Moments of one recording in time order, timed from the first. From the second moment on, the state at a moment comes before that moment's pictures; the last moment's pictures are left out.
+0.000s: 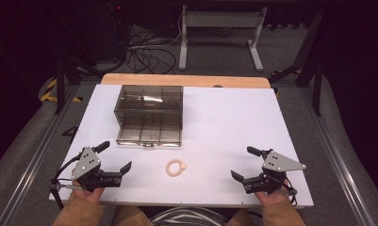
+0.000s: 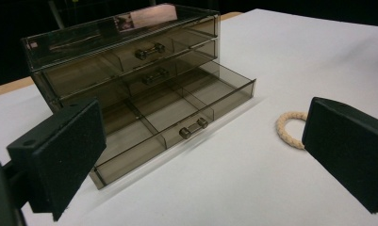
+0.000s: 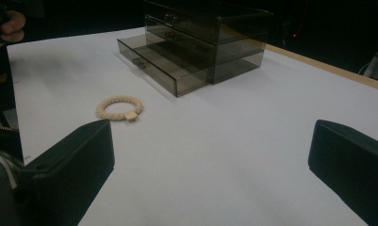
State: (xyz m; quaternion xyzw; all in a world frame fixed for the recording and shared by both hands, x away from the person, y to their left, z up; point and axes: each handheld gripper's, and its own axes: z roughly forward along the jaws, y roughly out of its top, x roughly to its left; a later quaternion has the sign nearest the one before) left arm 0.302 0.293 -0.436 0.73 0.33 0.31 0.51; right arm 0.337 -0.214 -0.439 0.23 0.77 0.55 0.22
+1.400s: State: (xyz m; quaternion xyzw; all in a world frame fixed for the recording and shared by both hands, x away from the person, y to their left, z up) left arm 0.326 0.252 -0.412 0.77 0.28 0.24 0.52; right arm 0.341 -0.208 -0.445 0.23 0.78 0.54 0.20
